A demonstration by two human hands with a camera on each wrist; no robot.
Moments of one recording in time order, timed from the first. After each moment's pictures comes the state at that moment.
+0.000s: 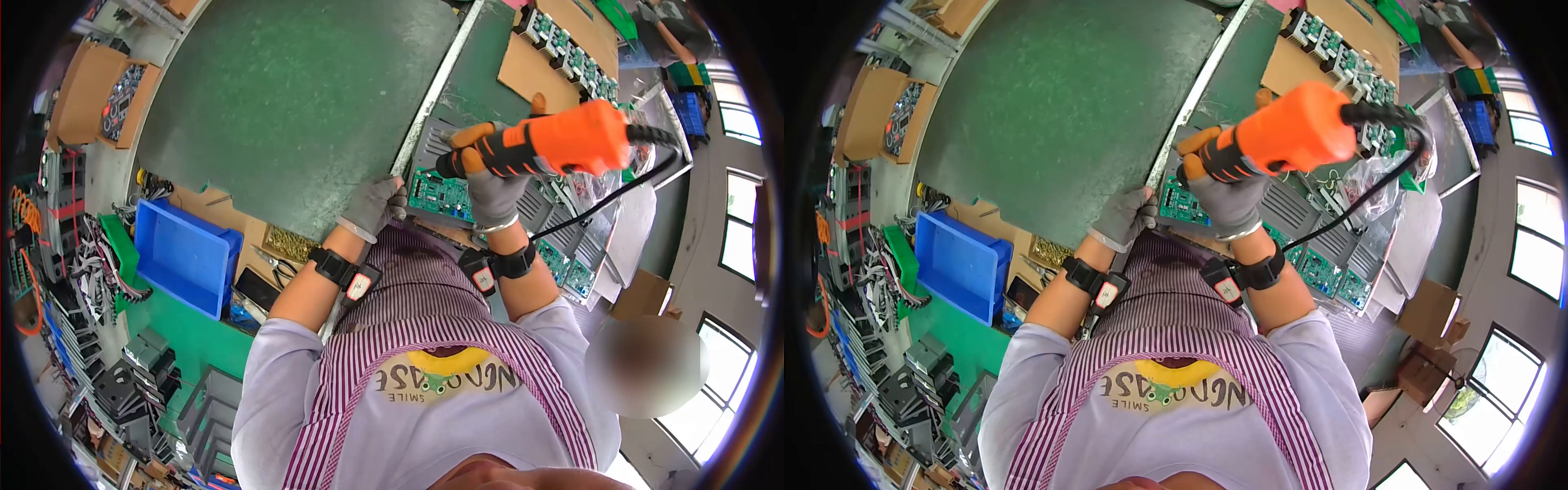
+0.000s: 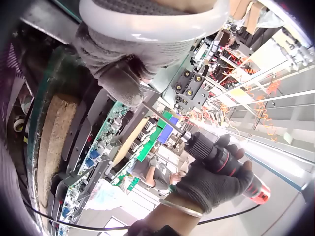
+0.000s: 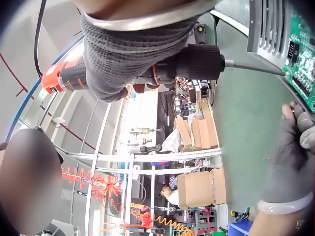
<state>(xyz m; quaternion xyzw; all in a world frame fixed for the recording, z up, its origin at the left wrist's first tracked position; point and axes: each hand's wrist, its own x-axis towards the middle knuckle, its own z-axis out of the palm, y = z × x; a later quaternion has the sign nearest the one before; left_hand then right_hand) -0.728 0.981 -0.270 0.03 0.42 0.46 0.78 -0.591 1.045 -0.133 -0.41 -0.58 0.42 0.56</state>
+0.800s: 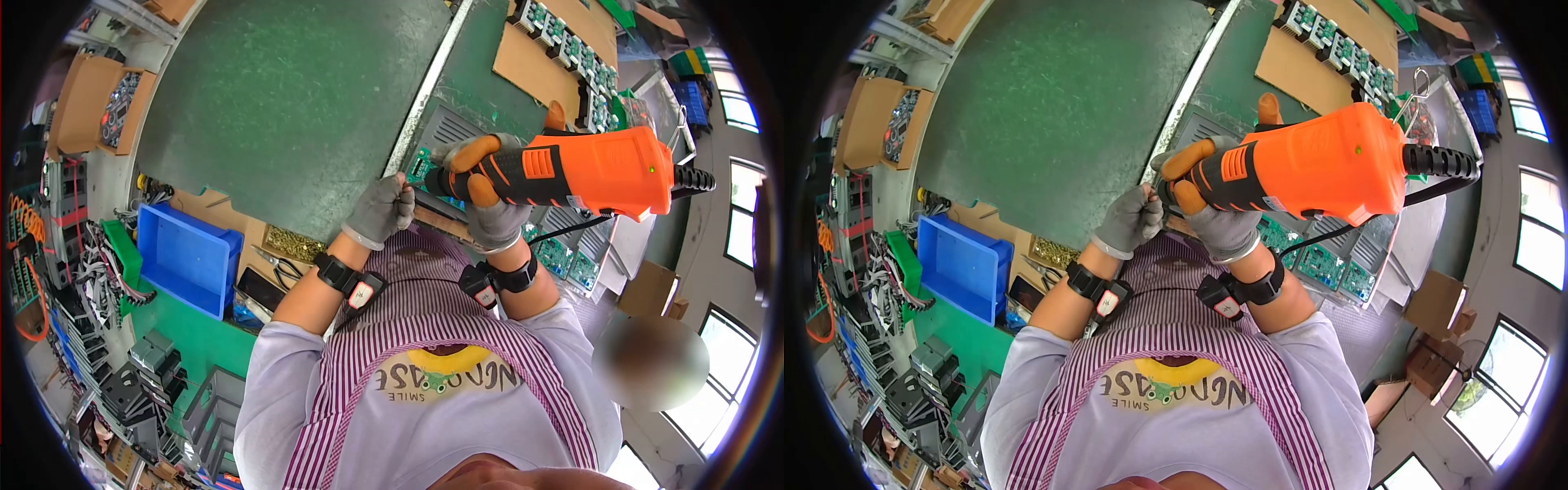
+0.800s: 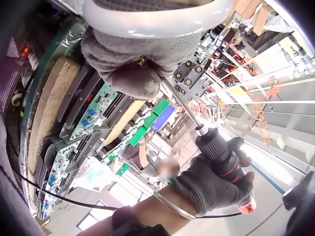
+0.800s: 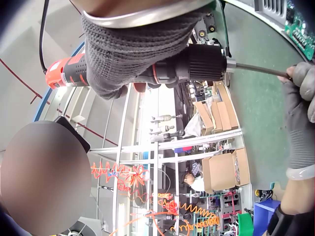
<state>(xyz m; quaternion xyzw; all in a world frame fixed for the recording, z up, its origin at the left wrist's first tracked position) -0.718 0.972 -0.265 -0.02 0.26 0.46 0.85 -0.585 1.021 -0.118 -0.34 -0.54 0.54 0.56</state>
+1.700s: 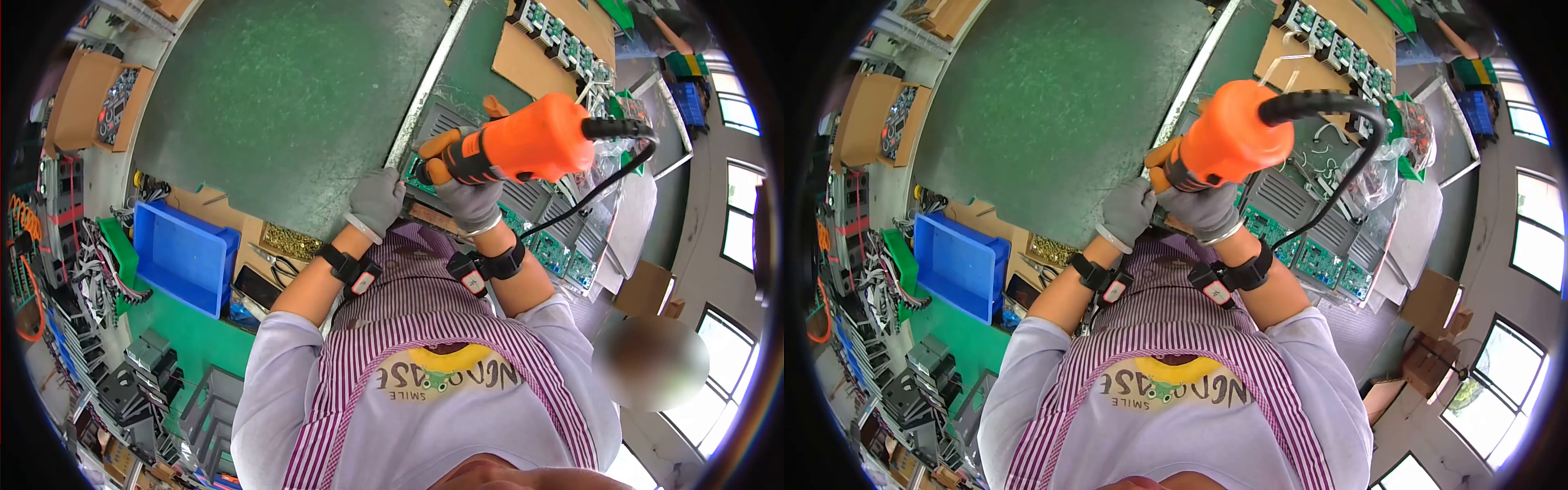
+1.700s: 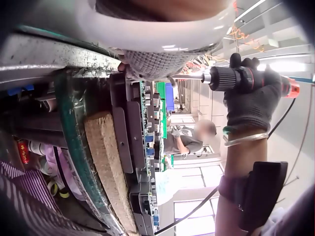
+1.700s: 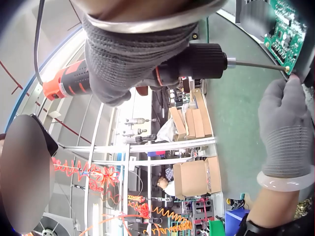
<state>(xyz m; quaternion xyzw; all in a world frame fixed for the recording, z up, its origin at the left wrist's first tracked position) -0.710 0.980 -0.267 0.64 0.68 0.20 0.28 -0.598 1.028 -0.136 -0.45 -0.67 0.39 0.45</state>
